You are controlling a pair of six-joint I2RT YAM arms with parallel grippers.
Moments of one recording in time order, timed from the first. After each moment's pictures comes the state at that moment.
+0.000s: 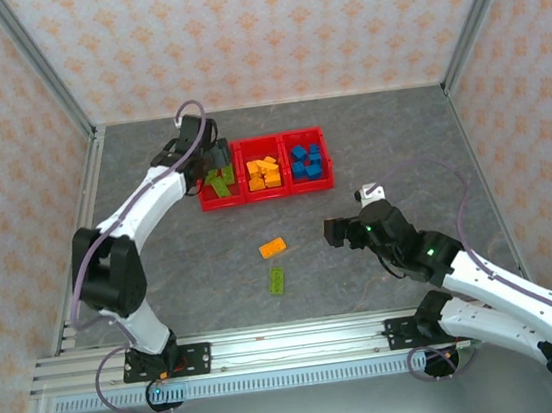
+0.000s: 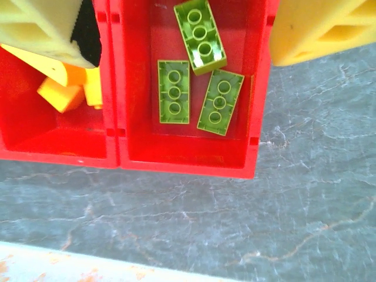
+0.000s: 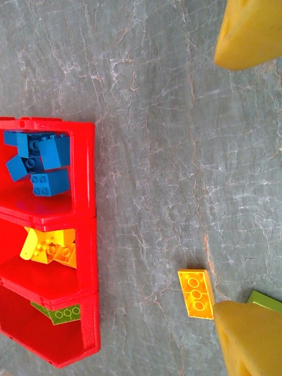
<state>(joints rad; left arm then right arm) -0.30 1.68 1.37 -0.48 -0.25 -0.44 0.78 0.79 0.63 -0.50 0.30 0.54</state>
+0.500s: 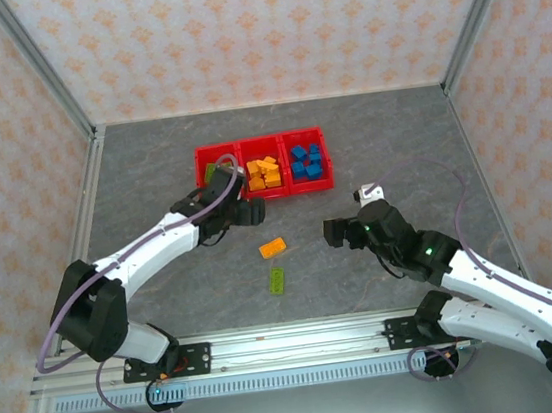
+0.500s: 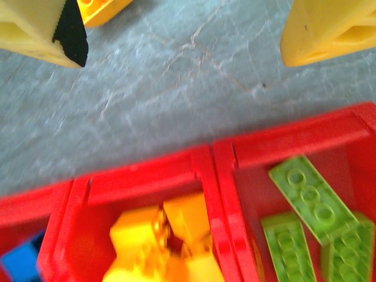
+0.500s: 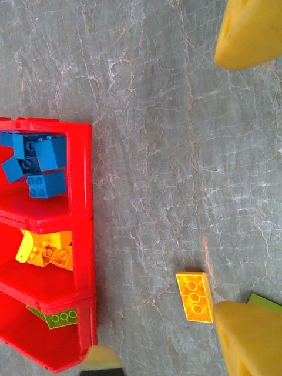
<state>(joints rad) -0.56 1.47 0.99 -0.46 -0.15 -0.39 0.78 0.80 0.63 -0.50 0.30 0.54</state>
